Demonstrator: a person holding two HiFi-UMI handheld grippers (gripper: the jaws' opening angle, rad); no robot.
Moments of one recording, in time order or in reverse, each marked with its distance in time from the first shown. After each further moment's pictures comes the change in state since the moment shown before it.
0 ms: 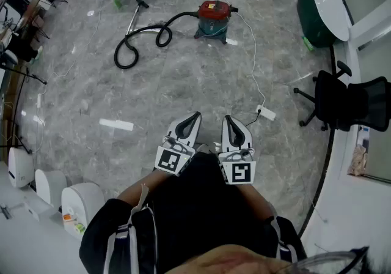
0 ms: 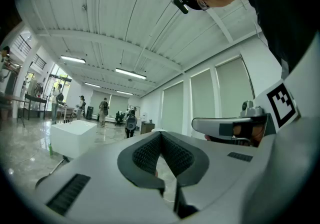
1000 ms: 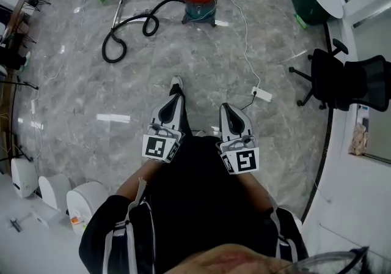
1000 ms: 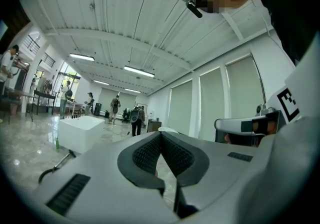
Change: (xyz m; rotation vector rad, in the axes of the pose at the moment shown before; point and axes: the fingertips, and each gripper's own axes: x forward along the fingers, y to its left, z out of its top) left arm 0.016 0.052 -0.002 -0.036 -0.006 0.091; right arm 0.006 -0.021 -0.016 0.133 0.010 -0.004
